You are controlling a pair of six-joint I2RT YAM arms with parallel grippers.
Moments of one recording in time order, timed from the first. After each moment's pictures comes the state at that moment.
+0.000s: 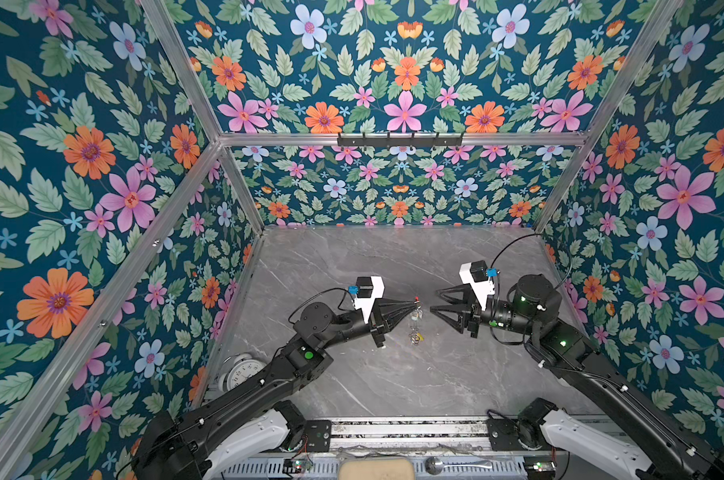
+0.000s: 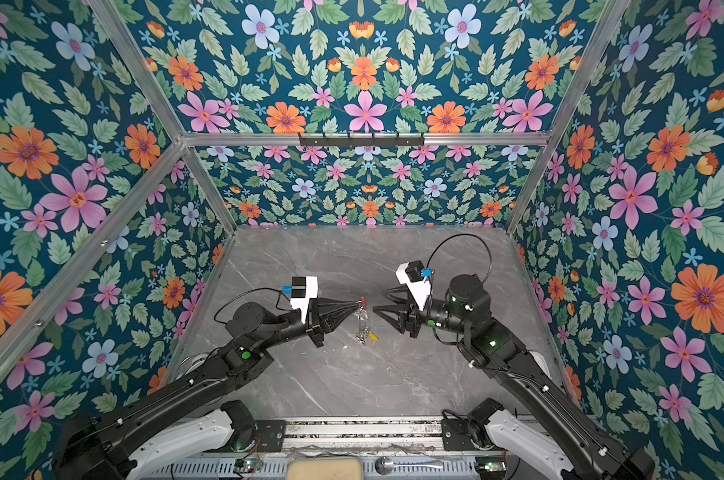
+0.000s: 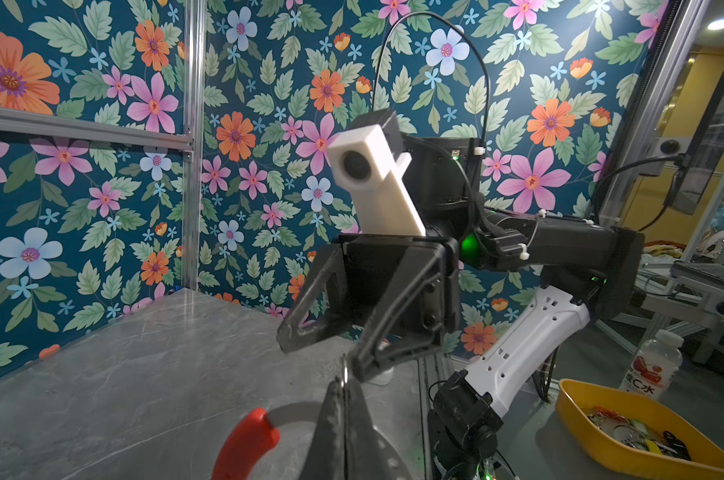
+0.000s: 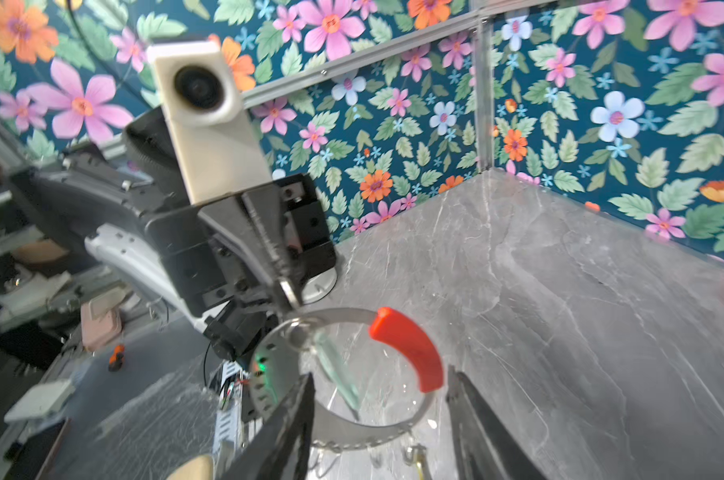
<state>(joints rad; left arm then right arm) -0.83 0.95 0.63 0.59 0.53 -0.30 0.54 0.87 0.87 -0.13 -0.67 0.19</state>
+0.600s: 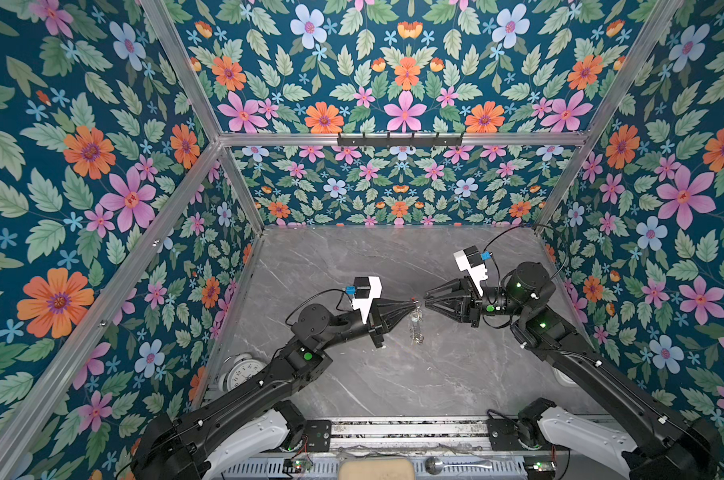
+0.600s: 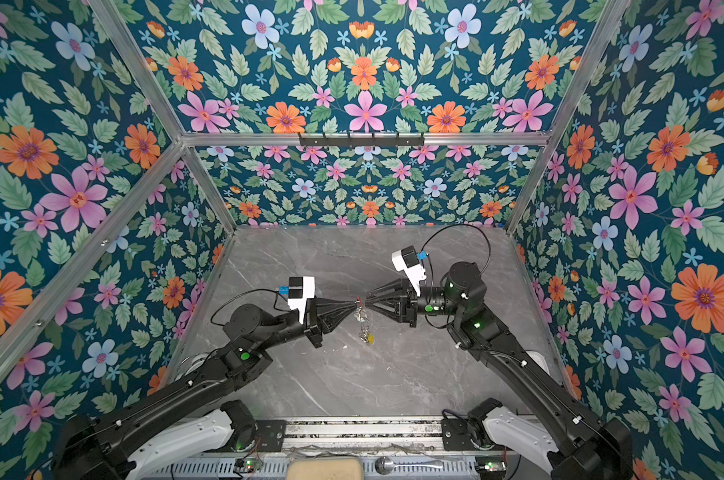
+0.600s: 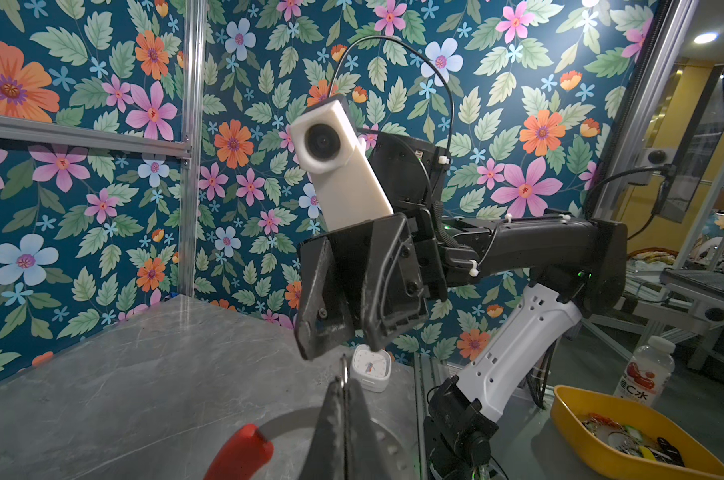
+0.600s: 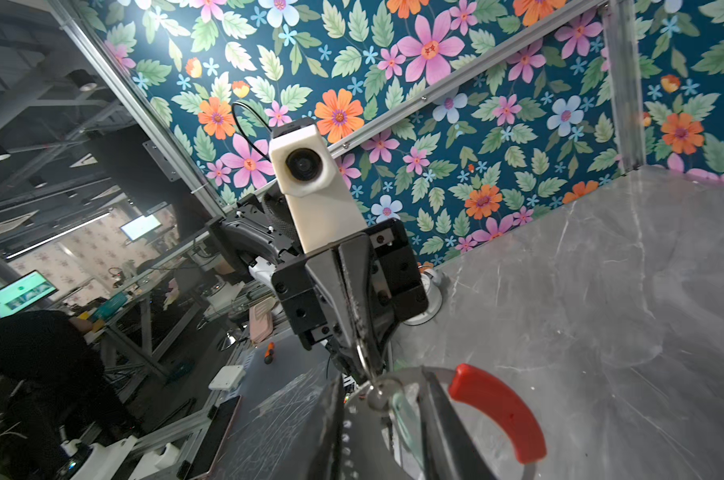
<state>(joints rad) -0.83 0.94 0.62 0.62 0.53 -0.34 0.53 1.02 0.88 0.20 -1.03 0.50</state>
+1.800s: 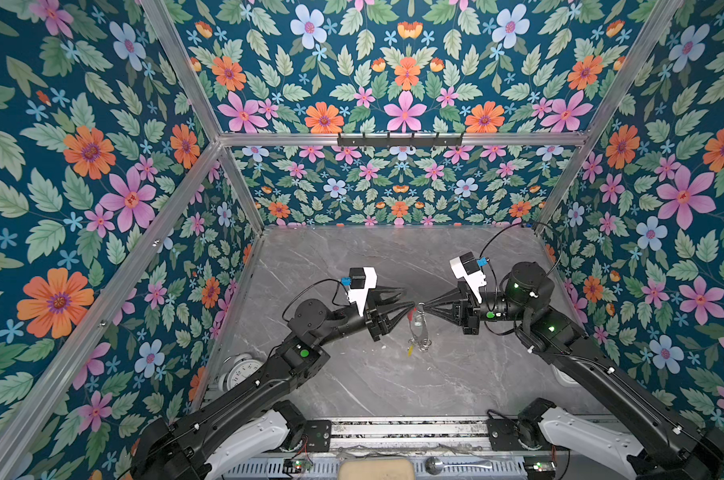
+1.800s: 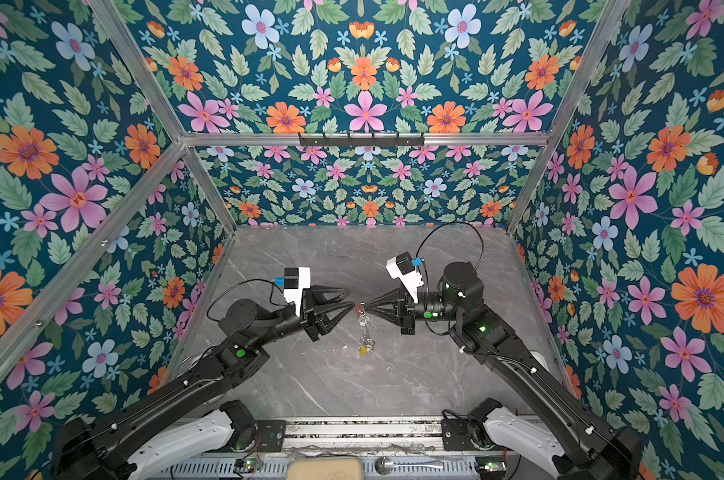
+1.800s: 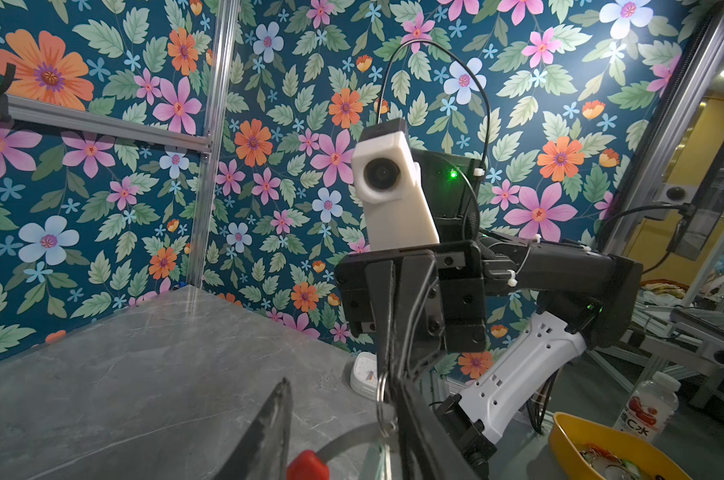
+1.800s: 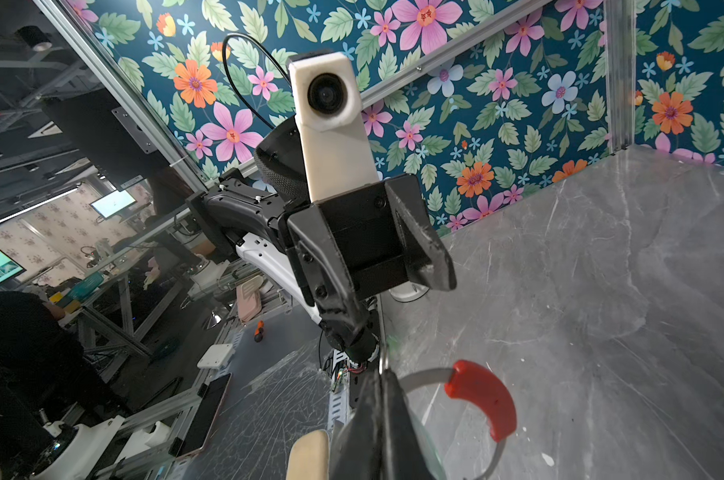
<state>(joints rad) -0.79 0.94 0.67 0.54 0.52 -0.40 0.57 0.98 0.95 -0.07 -0.95 0.34</state>
